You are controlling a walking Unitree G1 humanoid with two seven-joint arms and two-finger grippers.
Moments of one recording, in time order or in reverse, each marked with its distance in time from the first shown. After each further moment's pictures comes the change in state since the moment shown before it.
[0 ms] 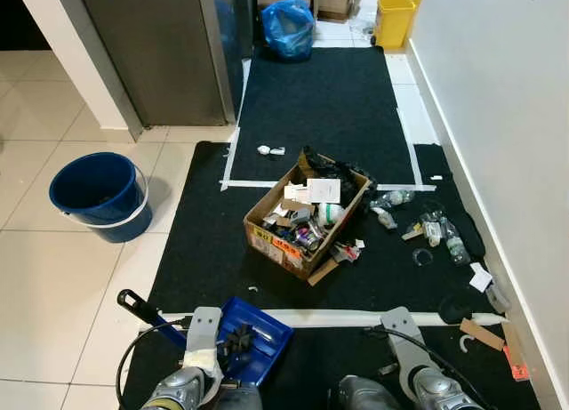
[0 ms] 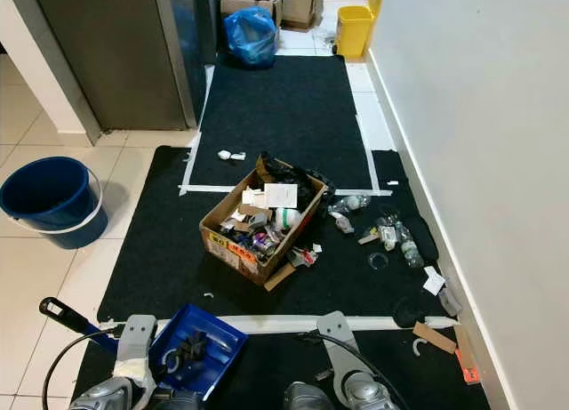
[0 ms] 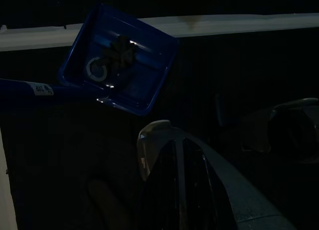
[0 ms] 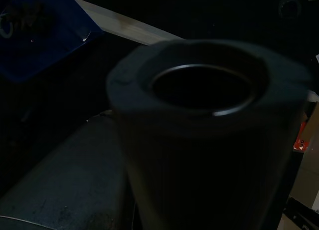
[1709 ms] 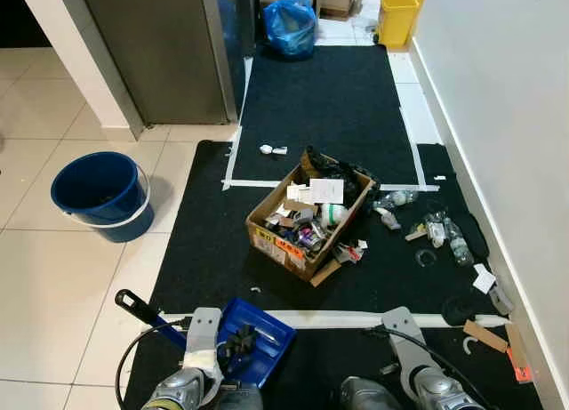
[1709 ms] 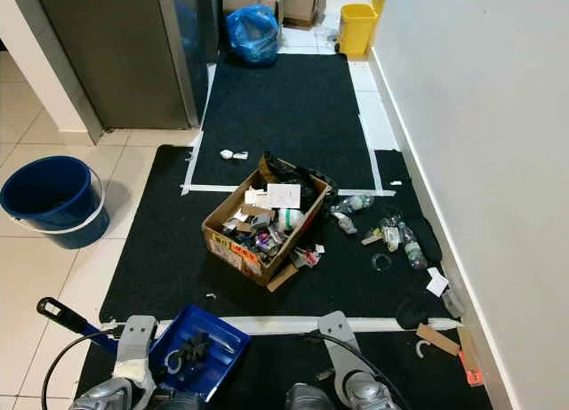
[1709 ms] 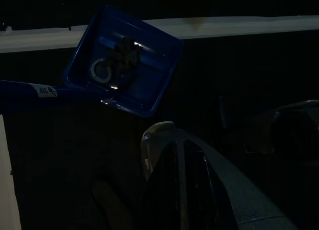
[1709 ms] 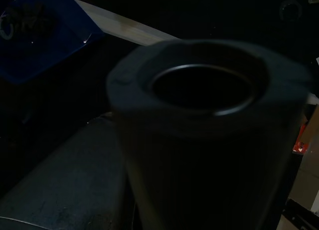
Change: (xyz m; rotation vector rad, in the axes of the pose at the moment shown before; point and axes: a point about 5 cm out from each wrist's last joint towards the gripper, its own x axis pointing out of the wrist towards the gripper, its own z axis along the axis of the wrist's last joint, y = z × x) left arm 0.000 0.000 -0.001 0.000 0.004 -0.001; right arm 0.000 -0.002 0.000 -0.004 0.001 -0.004
